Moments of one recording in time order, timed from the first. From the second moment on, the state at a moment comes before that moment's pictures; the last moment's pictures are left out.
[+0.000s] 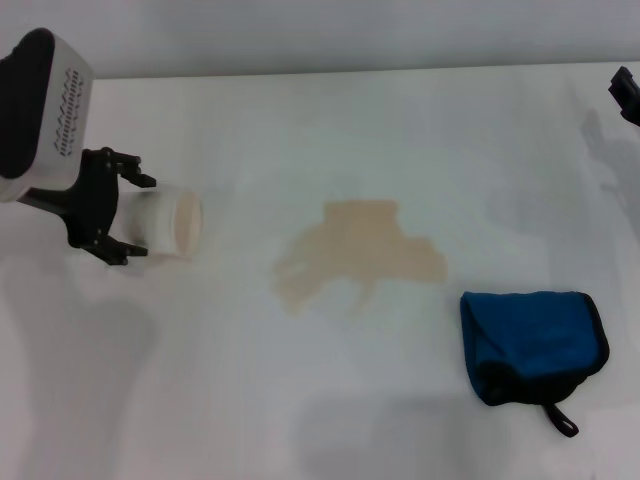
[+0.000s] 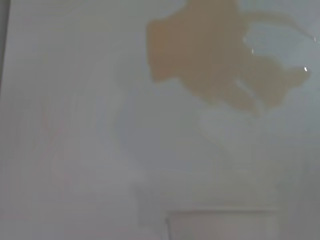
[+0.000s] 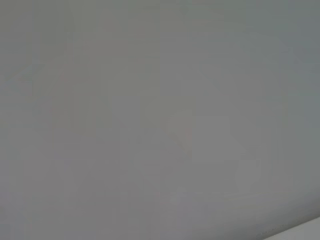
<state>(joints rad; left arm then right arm) -1.20 -2.06 2.85 -0.55 0.40 1.24 -0.68 0.56 2.02 -0.57 -0.03 2.48 0.80 -2.54</state>
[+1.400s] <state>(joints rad) -1.09 -2.07 2.84 -0.48 0.26 1.14 -0.68 0.55 2.02 -0.57 -0.05 2.48 0.80 -2.54</state>
